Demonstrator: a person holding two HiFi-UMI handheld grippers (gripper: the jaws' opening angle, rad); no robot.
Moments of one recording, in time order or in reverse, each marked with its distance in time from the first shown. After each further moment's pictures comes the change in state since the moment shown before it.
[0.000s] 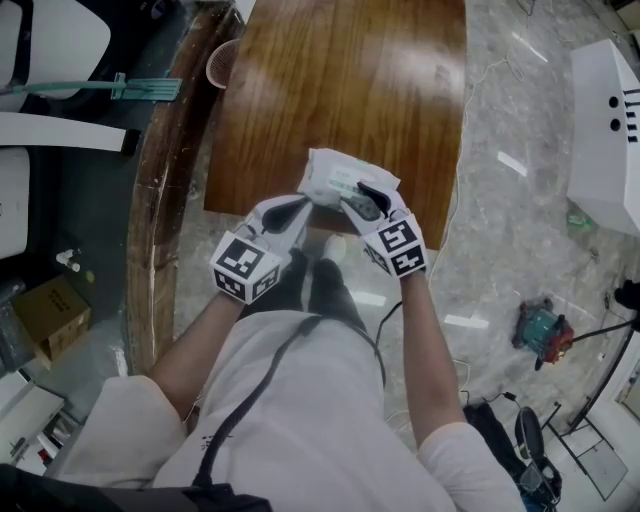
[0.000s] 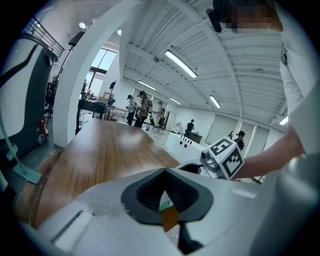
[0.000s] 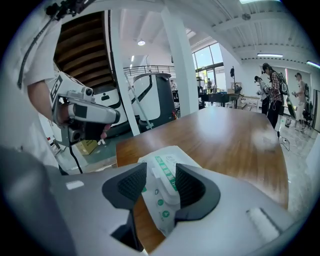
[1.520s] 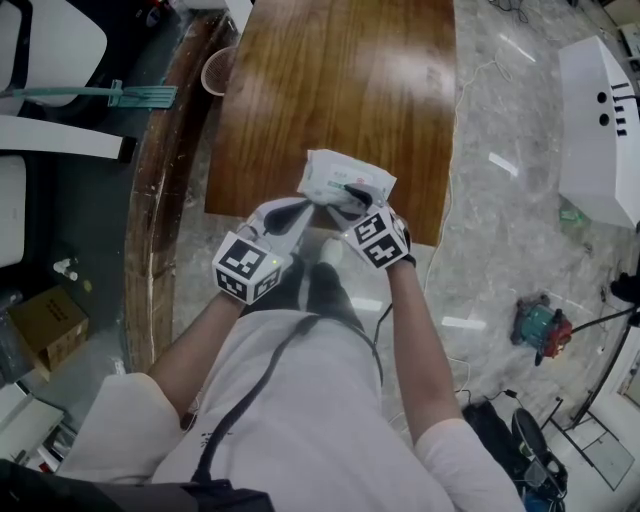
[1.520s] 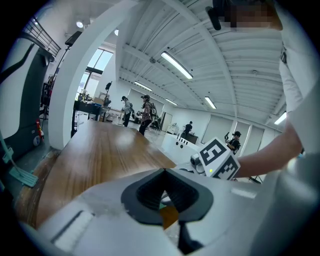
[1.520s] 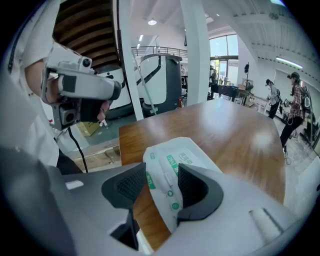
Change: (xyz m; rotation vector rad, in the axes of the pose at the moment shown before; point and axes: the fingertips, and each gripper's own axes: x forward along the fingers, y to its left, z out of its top) left arm -0.010 -0.011 0.005 0.024 -0.010 -0.045; right arm 0.022 0.025 -0.012 -0.119 0.188 -0.005
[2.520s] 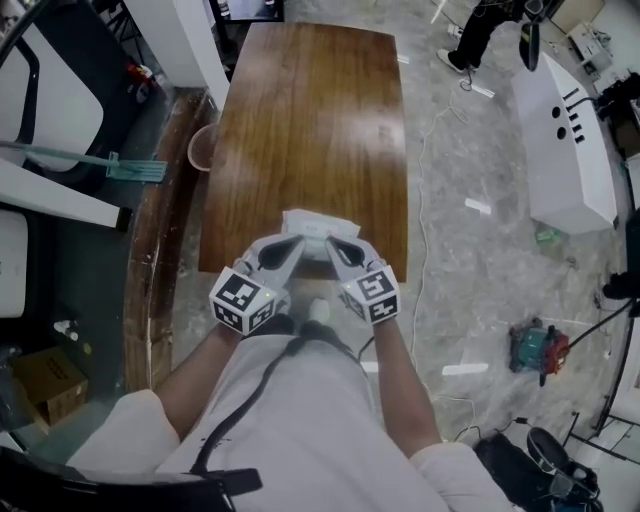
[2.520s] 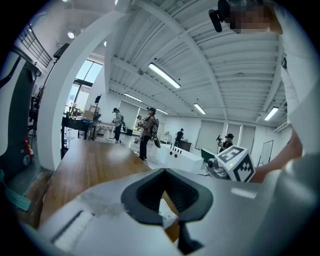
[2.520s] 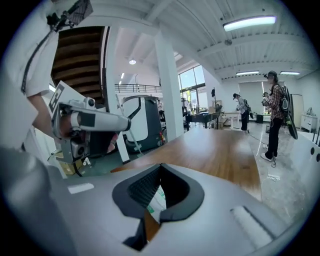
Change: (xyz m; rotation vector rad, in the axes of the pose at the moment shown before) left arm 0.006 -0.040 0.079 0.104 -0.104 -0.064; right arm -0.111 -0.021 0.062 0.201 -0.412 -0.175
